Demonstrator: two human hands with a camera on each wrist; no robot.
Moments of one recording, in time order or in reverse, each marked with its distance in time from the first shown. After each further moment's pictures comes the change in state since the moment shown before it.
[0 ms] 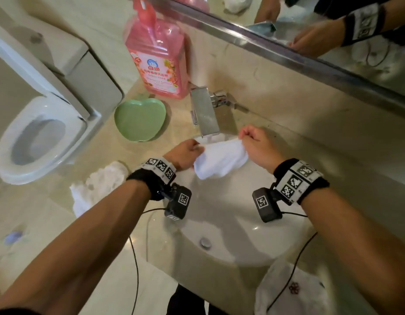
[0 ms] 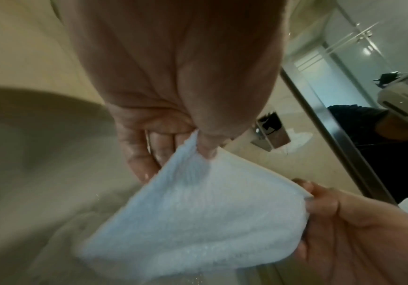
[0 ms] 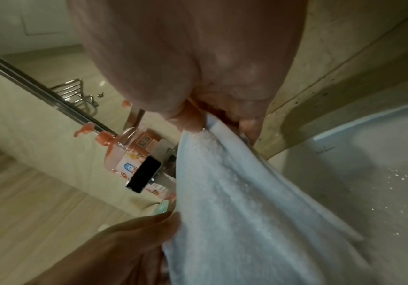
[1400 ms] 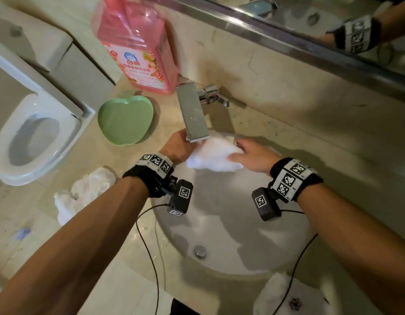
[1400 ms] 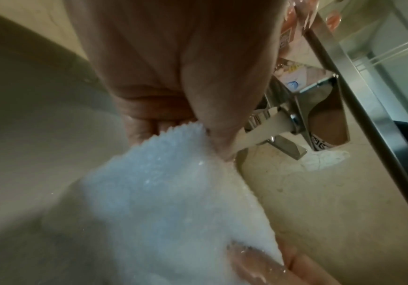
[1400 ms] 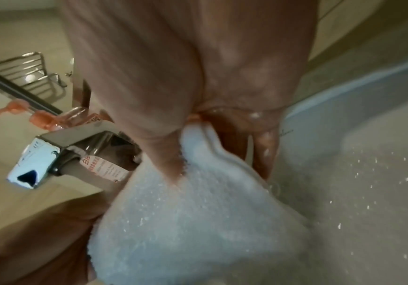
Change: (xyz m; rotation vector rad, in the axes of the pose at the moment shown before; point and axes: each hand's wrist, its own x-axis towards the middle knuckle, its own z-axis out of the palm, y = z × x) left_hand 0.045 0.008 0.008 -0.035 0.169 0.077; right_hand 0.037 0.051 -0.004 -0.137 -0.361 0.139
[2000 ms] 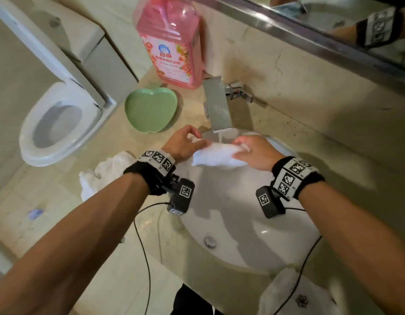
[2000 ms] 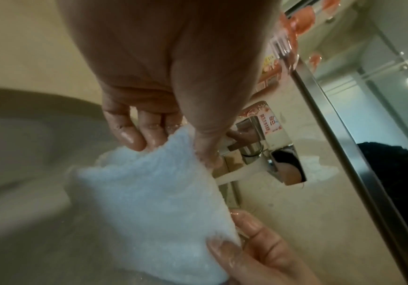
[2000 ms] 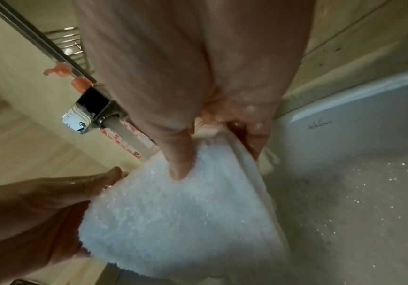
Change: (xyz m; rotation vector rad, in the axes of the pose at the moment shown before) left_hand -0.036 -0.024 -0.029 -0.034 0.092 -0.097; right_hand 0.011 -0.014 0.028 -0.260 0.086 -0.233
